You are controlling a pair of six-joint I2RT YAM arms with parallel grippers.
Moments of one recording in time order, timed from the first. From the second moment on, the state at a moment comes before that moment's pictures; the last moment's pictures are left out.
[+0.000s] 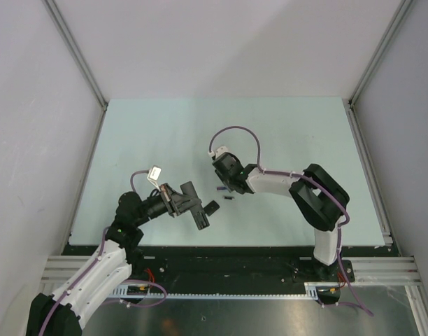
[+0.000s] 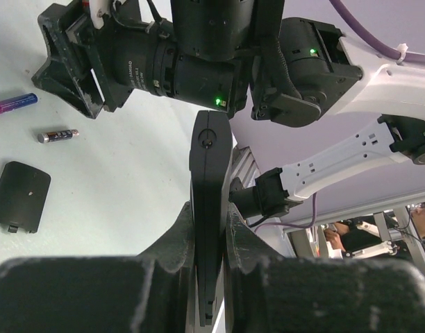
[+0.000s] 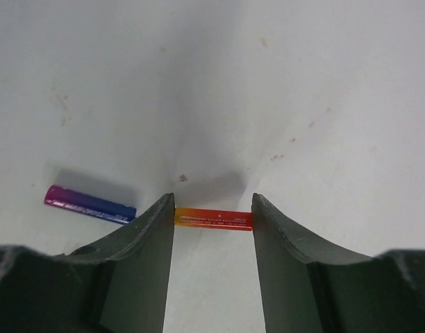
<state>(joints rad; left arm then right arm) -0.40 0.57 0.18 0.36 0.63 -1.00 0.84 1.91 1.19 -0.24 0.43 0.12</state>
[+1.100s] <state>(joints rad) -0.40 0.54 0.16 0.36 0.64 -1.01 0.75 1.90 1.19 -0.21 0.13 -0.10</state>
